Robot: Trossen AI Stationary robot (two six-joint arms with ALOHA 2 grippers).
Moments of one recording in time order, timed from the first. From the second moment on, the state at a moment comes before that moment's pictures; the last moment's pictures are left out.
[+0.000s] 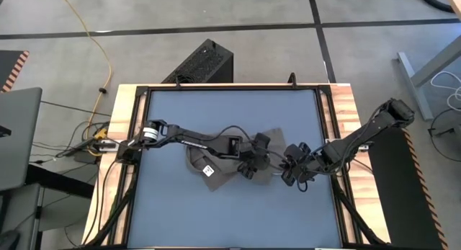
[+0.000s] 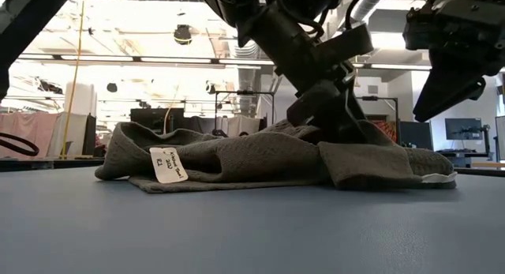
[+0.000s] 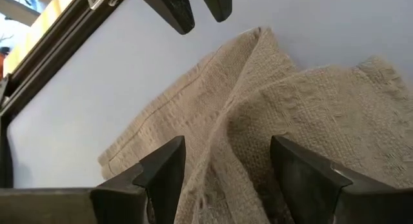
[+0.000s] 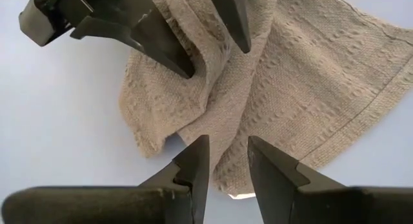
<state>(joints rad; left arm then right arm) -0.06 2.21 1.68 -0.17 -0.14 0.64 0.51 1.12 0.65 -0.58 0.48 1.05</state>
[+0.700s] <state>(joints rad) -0.06 2.15 1.68 -0.18 -0.14 0.62 0.51 1.12 0.65 -0.58 0.50 1.05</state>
